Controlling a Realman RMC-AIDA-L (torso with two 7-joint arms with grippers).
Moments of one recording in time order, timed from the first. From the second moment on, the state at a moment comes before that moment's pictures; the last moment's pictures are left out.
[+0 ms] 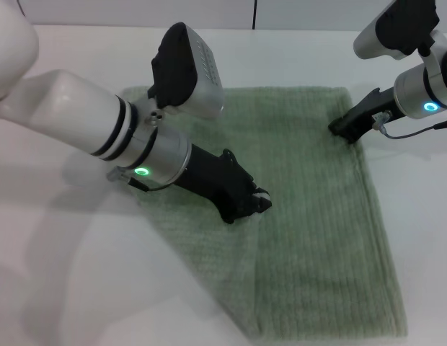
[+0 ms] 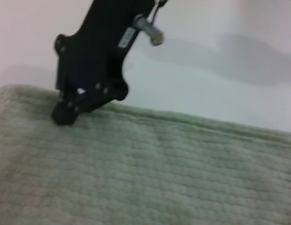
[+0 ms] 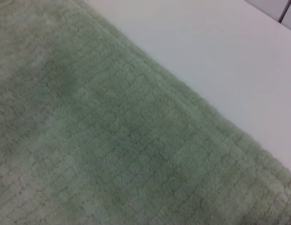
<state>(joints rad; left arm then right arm) -0.70 -2.07 1.57 0.81 1.97 1.18 -1.79 0.96 2.02 -1.05 -0.42 0.64 0.93 -1.16</state>
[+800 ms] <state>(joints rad) -0.71 -2.05 1.17 0.97 2.18 1.69 -1.88 0.96 2.02 -1.05 -0.42 0.62 0.93 -1.17</state>
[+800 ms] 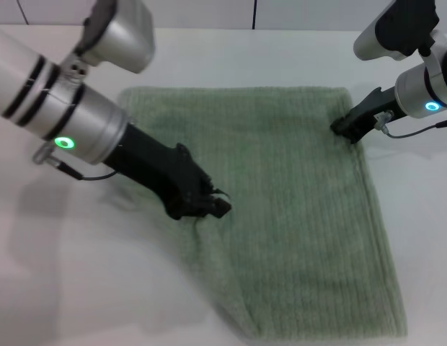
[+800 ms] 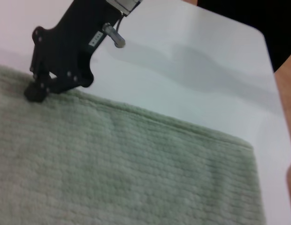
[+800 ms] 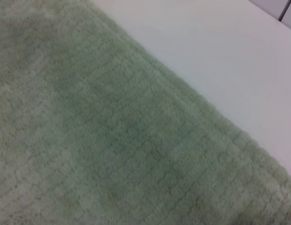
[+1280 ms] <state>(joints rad) -0.68 -2.04 1.13 0.96 2.26 1.81 -1.95 0.97 2.02 -1.05 -0.42 0.62 0.92 -1.18</state>
